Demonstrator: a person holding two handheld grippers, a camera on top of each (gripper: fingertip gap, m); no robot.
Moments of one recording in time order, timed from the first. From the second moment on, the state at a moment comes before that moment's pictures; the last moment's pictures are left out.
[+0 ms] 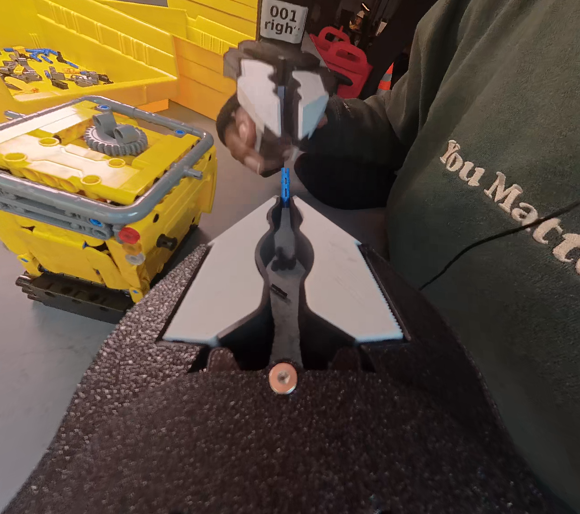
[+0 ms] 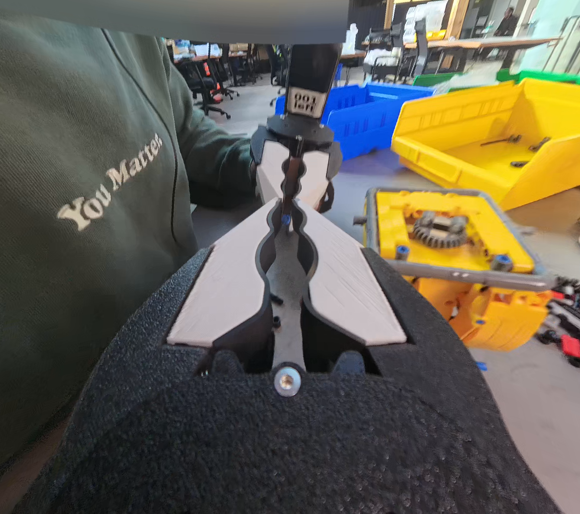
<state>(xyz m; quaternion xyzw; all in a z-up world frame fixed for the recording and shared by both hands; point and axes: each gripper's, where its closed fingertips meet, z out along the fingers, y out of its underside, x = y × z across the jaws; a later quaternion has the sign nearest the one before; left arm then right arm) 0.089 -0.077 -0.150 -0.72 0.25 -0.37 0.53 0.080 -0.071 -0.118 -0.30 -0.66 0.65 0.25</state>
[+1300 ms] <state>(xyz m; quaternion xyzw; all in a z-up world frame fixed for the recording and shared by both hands) 0.081 -0.078 -0.155 -0.73 0.26 -0.32 0.54 -0.143 0.168 -0.049 -0.56 -0.47 0.38 0.56</state>
